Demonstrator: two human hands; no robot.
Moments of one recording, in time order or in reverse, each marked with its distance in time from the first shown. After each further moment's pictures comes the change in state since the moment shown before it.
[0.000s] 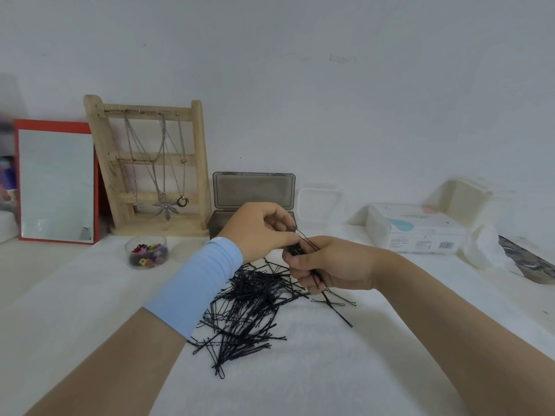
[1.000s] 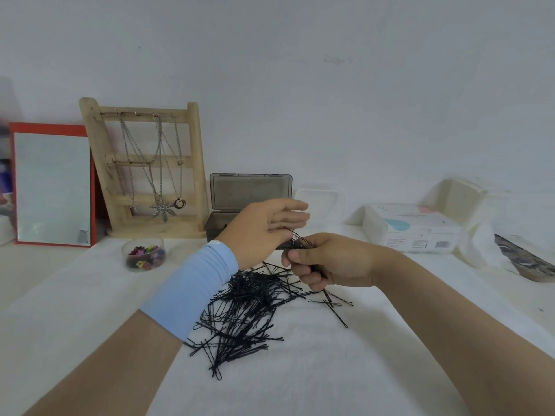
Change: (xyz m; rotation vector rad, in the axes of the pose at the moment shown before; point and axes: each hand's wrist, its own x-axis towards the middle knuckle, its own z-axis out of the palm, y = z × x) left_hand -0.006 0.005 0.002 -0.164 -0.161 0.181; right_hand -0.004 -0.001 -0.006 0.056 0.044 0.029
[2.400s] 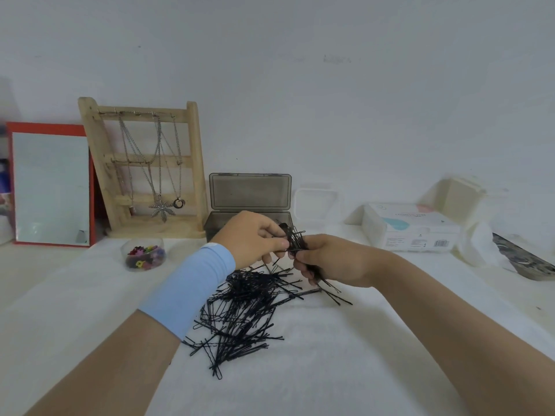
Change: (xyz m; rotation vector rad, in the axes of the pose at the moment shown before) left_hand -0.001 -0.012 -0.007 0.246 -0.010 -0.257; right_hand 0.008 0.010 -0.002 -0.190 0.191 -0.008
